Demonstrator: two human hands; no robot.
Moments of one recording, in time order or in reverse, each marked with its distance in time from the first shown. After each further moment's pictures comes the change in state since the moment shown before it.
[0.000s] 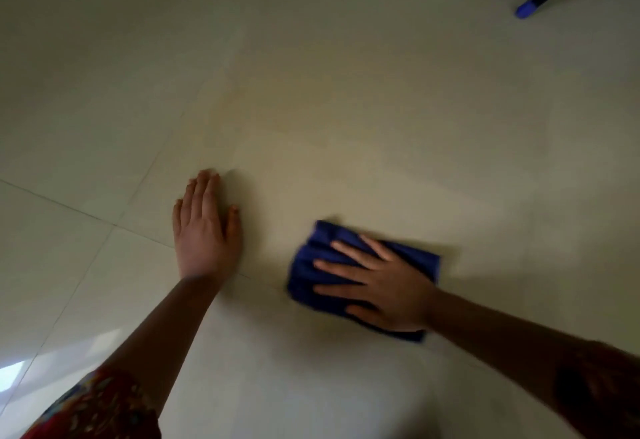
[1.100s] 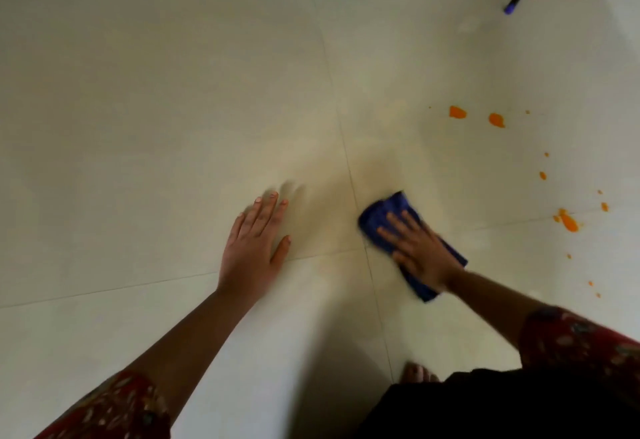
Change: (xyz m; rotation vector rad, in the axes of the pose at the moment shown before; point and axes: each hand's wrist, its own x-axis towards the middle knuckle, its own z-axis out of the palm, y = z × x) left_hand -0.120 0.166 0.060 -0.092 -0.519 0.795; right_hand -0.289 -0.080 0.007 0.223 -0.179 1.026
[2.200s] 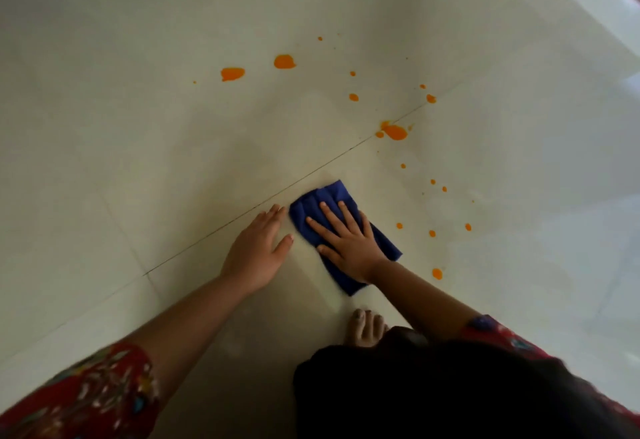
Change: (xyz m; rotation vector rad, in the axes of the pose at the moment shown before) left_hand 0.060 0.310 0.135 -0.104 -0.468 0.258; right_hand -0.185 0.108 0.064 0.251 0.019 0.497
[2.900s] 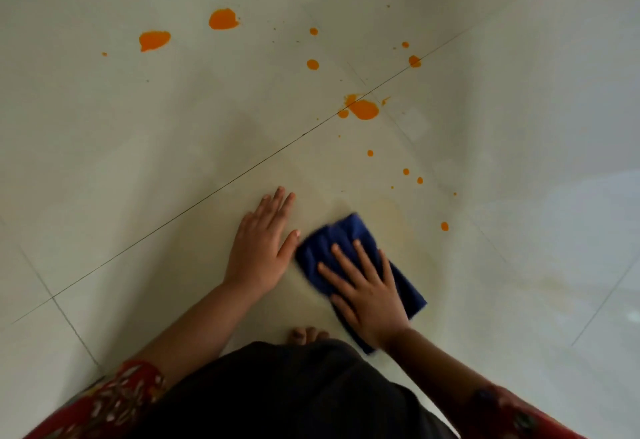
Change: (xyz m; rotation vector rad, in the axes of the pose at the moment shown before) left_hand 0.065 0.066 0.079 0.186 0.059 0.069; right_hand -0.102 0.083 0.062 -0.047 0.255 -0.002
